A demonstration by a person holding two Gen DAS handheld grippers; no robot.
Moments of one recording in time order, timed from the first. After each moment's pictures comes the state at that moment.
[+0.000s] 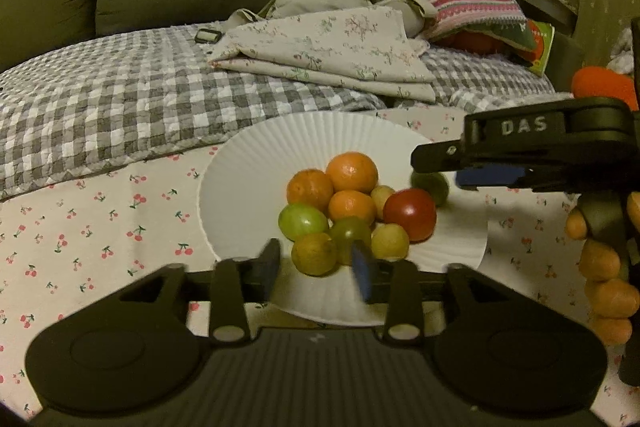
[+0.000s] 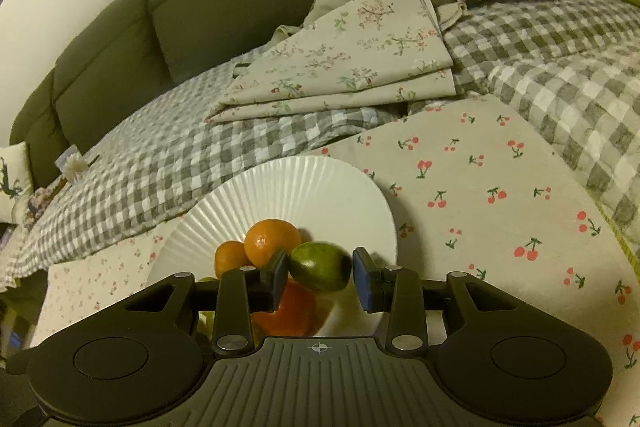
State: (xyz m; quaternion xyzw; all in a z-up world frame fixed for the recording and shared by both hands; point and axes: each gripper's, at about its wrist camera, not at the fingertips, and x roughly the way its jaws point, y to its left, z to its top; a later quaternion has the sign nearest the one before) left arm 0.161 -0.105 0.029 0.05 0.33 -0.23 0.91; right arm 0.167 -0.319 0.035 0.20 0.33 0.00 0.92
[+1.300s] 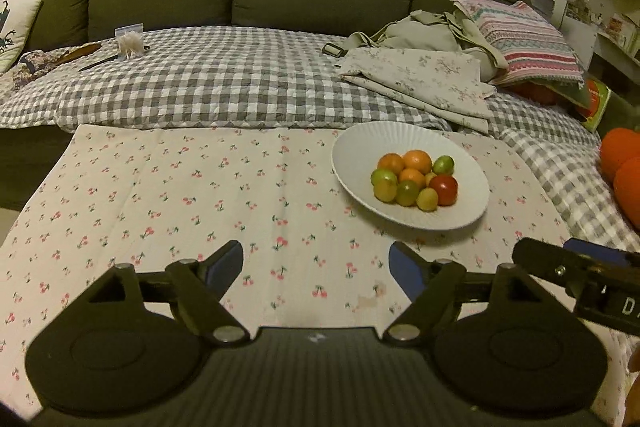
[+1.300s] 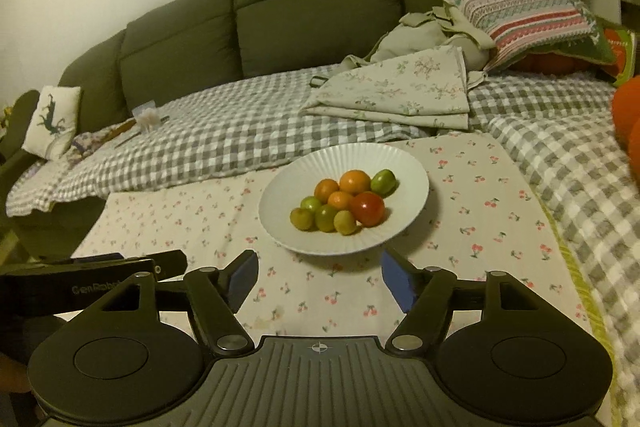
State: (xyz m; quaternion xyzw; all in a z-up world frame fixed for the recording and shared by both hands) left arm 0.022 -0.036 0.098 -0.02 0.34 -0.08 0.94; right arm -0.010 -0.239 0.105 0.09 0.29 0.03 0.95
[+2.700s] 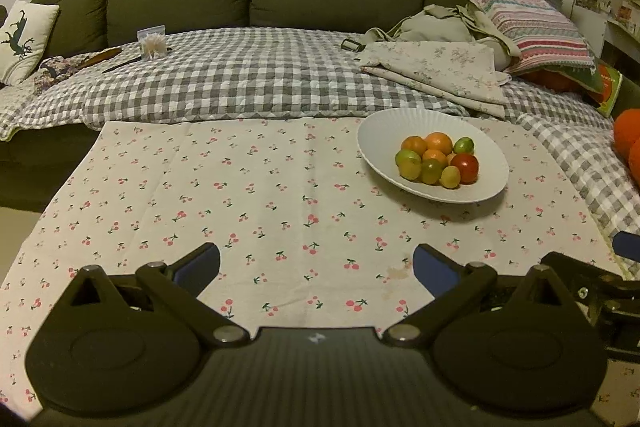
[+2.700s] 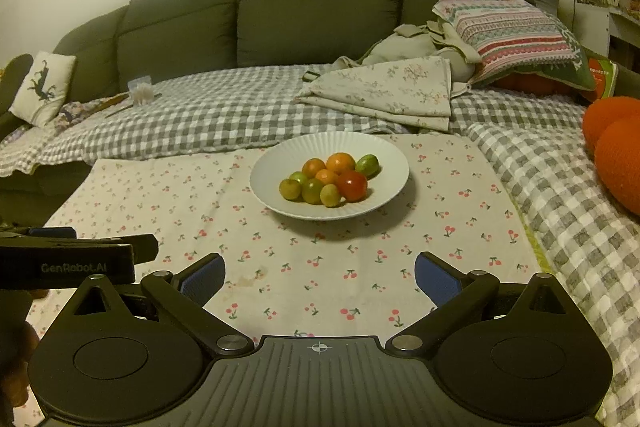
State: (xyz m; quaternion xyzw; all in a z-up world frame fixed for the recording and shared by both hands) left arm 0.004 -0.025 0.087 0.00 0.34 -0.05 0.94; right arm -0.047 -0.221 0.093 0.03 0.28 0.01 0.96
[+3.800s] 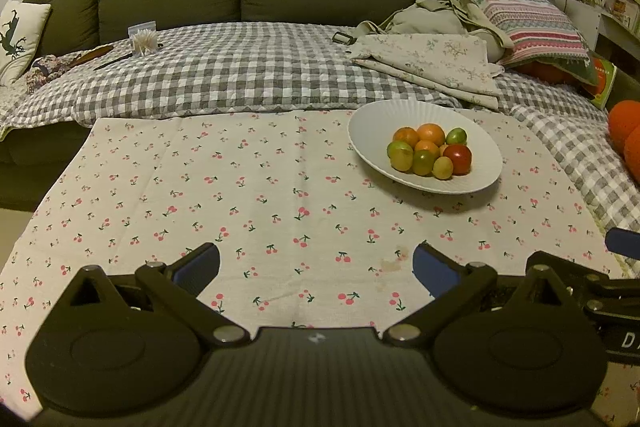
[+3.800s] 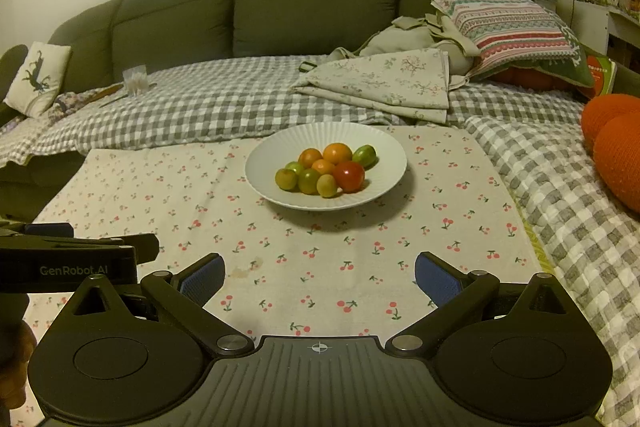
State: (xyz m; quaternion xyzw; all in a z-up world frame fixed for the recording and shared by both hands) left arm 0.004 -0.029 0.083 0.01 0.34 -0.06 0.94; right arm -0.044 -0.221 0.087 0.02 0.30 0.00 0.95
